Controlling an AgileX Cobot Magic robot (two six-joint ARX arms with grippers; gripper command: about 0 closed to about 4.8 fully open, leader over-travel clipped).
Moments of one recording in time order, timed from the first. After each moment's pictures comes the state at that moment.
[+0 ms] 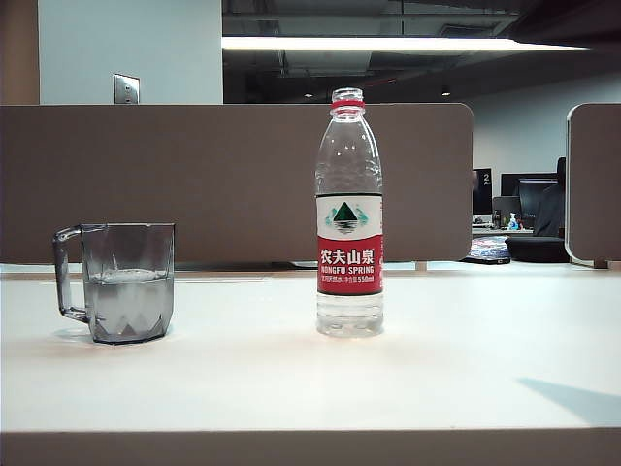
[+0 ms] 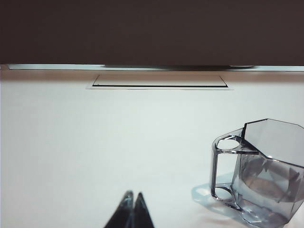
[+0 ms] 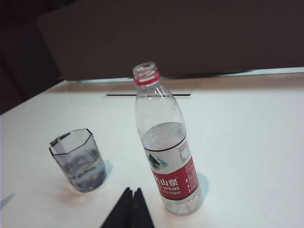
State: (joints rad) left arm -0.02 0.00 0.00 -0.02 -0.03 0.01; right arm 0.80 0.45 0.24 0.21 0.31 0.24
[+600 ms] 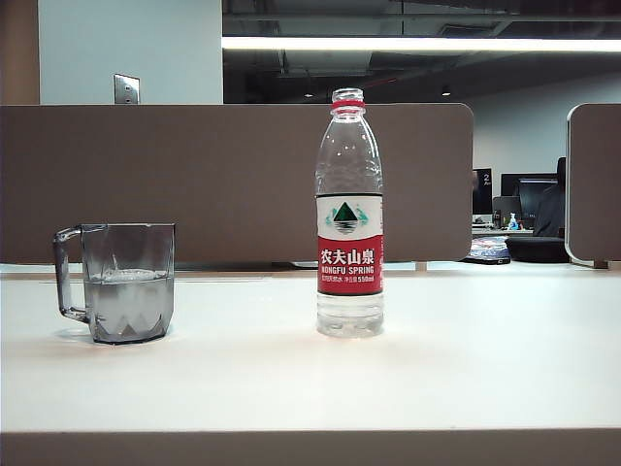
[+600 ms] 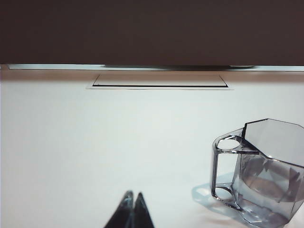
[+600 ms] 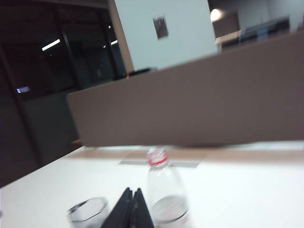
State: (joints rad) left arm -0.02 0.00 0.00 -0.02 -0.03 0.01; right arm 0.79 0.10 0.24 0.17 0.31 0.12
